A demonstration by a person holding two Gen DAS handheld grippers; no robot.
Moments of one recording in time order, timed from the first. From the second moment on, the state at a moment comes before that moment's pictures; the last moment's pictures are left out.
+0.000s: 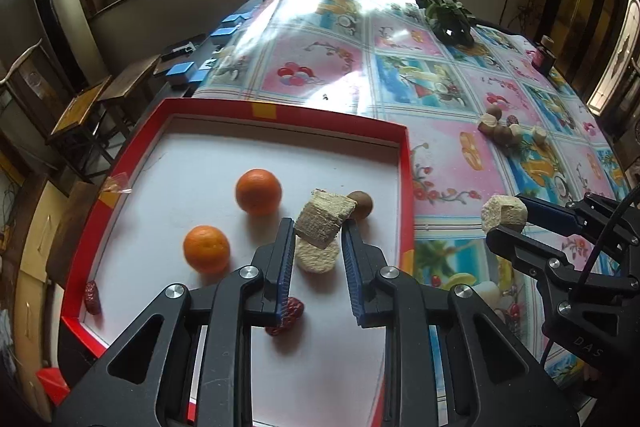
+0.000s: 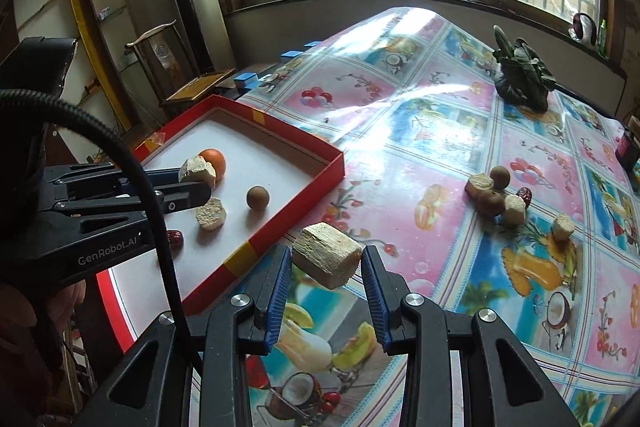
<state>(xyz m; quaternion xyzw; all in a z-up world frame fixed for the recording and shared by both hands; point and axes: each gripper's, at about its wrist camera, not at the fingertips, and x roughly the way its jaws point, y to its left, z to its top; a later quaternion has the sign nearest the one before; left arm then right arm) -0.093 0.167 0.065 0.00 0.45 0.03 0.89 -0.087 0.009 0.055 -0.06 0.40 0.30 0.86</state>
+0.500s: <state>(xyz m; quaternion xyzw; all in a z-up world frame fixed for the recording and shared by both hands) -0.113 0.233 0.064 -0.03 0.44 0.10 0.89 -0.097 0.074 0.056 -0.10 0.40 0.35 0.84</state>
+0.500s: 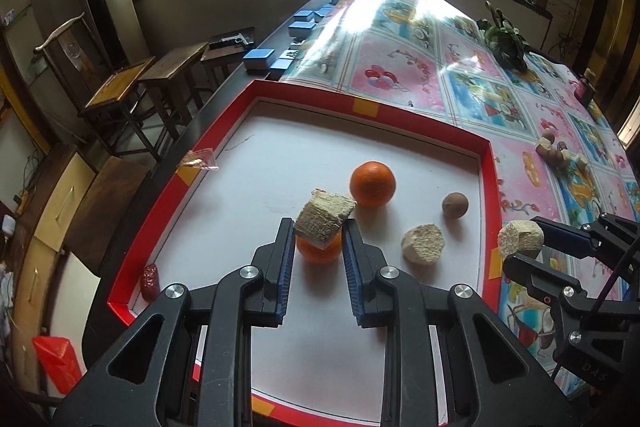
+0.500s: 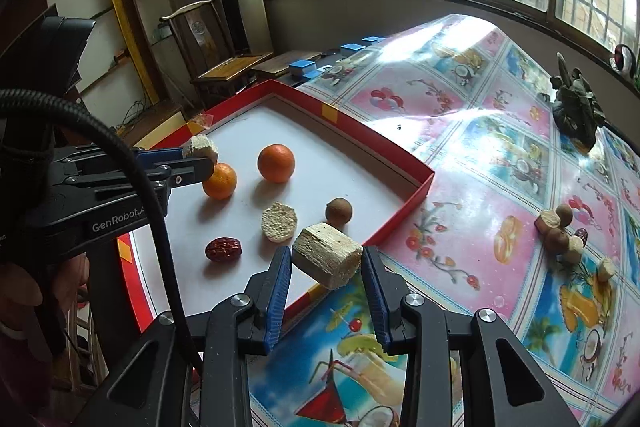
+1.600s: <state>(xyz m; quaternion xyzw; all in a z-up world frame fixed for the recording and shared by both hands) -0.097 0.273 0.028 -0.08 0.47 0.15 0.87 -0.112 0.132 0.022 -0.15 0.44 0.41 0.79</state>
